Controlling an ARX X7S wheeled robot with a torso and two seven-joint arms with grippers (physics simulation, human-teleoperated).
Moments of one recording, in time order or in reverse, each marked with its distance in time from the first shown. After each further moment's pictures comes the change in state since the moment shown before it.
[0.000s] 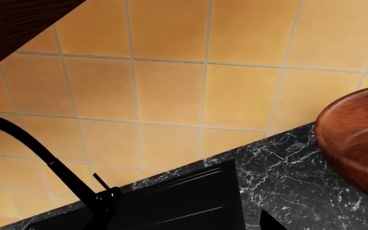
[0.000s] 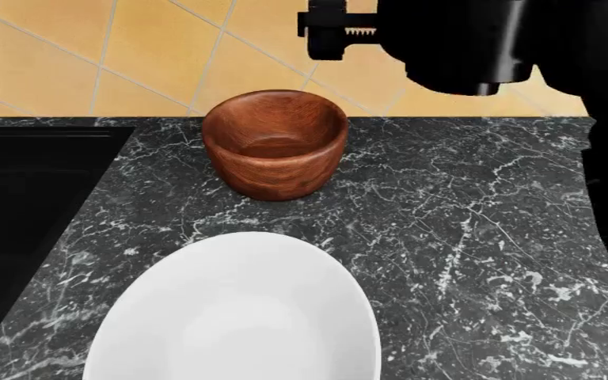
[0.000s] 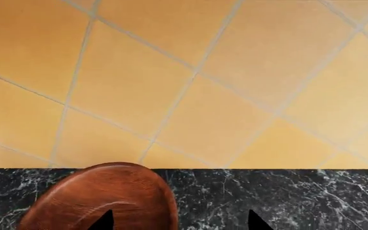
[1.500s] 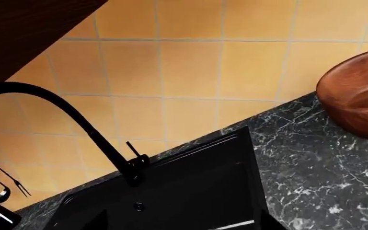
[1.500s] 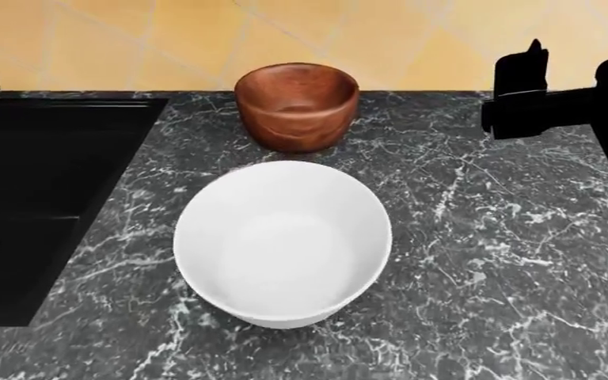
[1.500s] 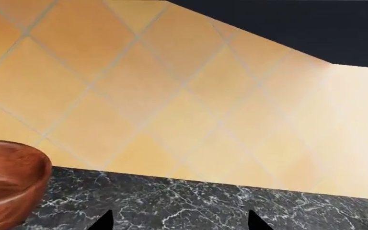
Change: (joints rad) left arm 0.047 0.050 -0.031 -0.019 -0.004 -0.038 -0.083; right arm -0.218 0.548 0.193 -0.742 0.032 0.163 0.211
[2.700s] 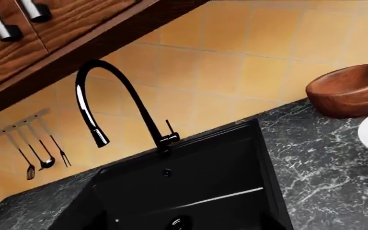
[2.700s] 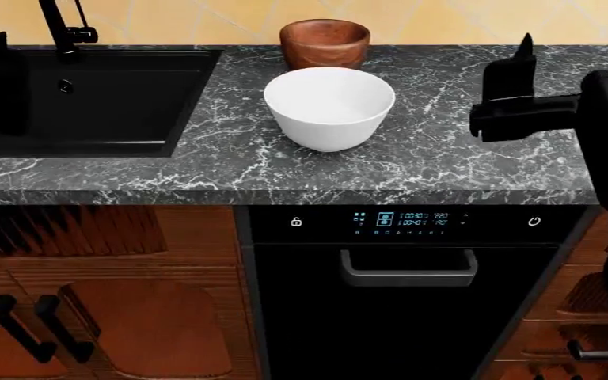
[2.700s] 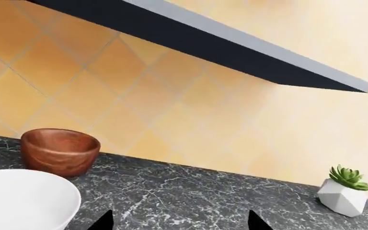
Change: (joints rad) left arm 0.459 0.095 -0.492 0.135 0.372 0.027 0.130; right arm -0.167 -0.120 0.240 -0.082 -0.158 0.157 -0.033
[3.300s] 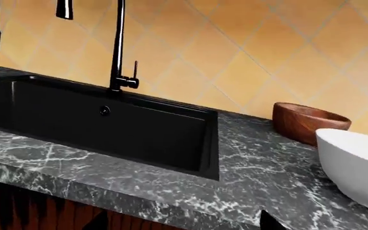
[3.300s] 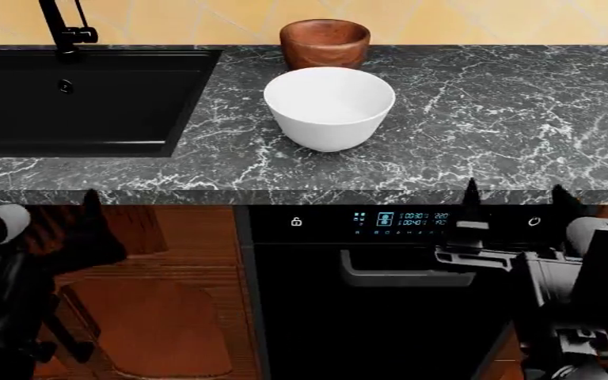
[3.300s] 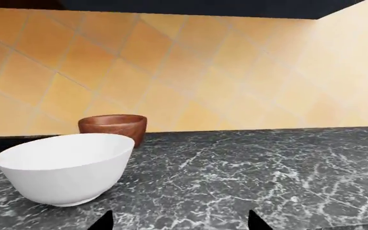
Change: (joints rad) left arm 1.456 0.509 -0.735 0.356 1.030 0.691 0.727; right arm -1.114 -0.288 0.382 -0.296 -1.107 -0.459 -0.916
